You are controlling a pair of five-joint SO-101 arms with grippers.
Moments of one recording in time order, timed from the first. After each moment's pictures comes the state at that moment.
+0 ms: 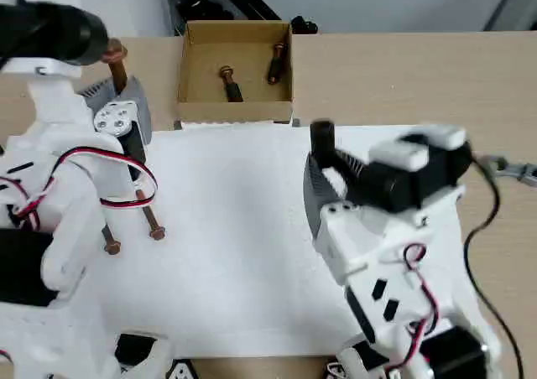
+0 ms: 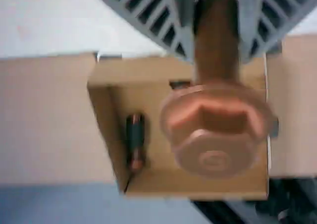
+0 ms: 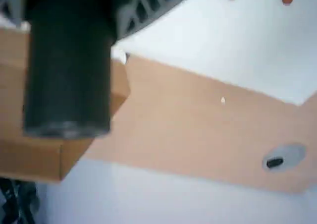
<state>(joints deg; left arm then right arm) 2.4 -34.3 -14.0 83.7 9.5 -26.3 -76.2 35.7 60.4 -11.7</state>
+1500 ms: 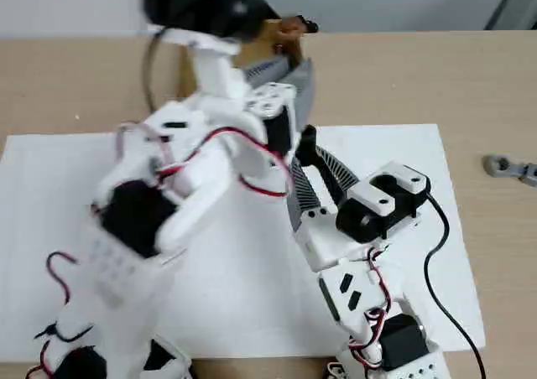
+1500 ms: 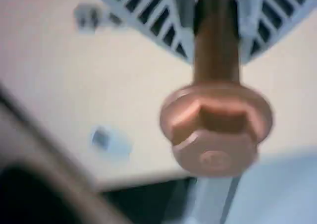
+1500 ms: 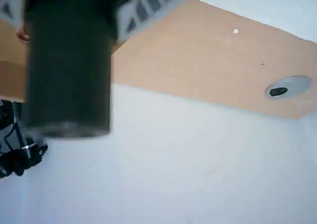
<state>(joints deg) 31.8 -23.5 -9.4 62.2 24.6 -26.6 -92.2 74.9 23.3 -11.6</state>
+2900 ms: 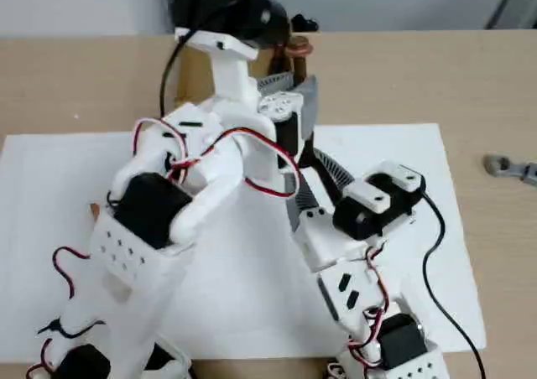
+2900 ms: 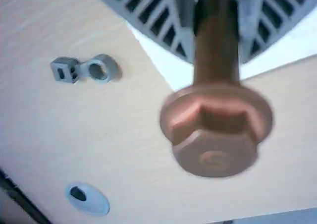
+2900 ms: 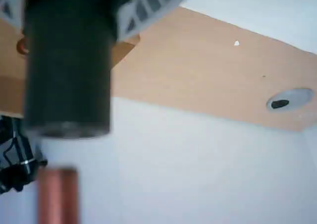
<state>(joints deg) 32.2 -22.5 -8.7 64.9 24.7 -26.5 -92.3 76.2 23.3 -11.6</state>
